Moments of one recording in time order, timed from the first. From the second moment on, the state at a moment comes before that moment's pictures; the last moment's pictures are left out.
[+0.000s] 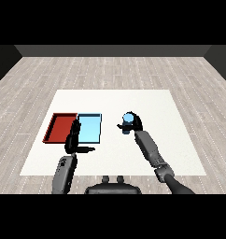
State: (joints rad) left arm -0.04 0.02 -0.03 -1.49 0.10 -0.04 -0.45; right arm -0.71 -0.03 0.02 -0.61 -0.21 -0.07 -0.48
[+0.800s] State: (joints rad) left arm -0.13 0.00 -0.13 -1.41 0.12 -0.01 -0.35; right arm -0.58 -0.01 0.15 -1.03 -0.19 -0.14 -0.37
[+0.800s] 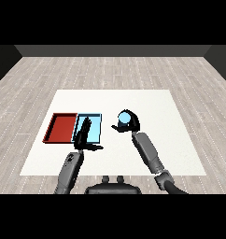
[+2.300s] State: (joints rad) left arm -0.39 0.00 -0.42 -1.07 0.29 0.24 -0.38; right arm -0.47 0.00 0.33 -1.27 -0.19 -0.19 -0.29
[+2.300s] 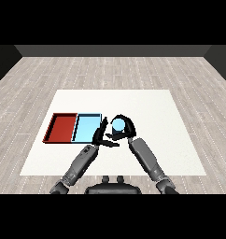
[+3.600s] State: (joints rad) left arm -0.49 0.03 -0.54 -0.96 0.21 0.44 -0.40; right arm -0.56 -0.02 0.56 -1.22 -0.25 -0.33 -0.31
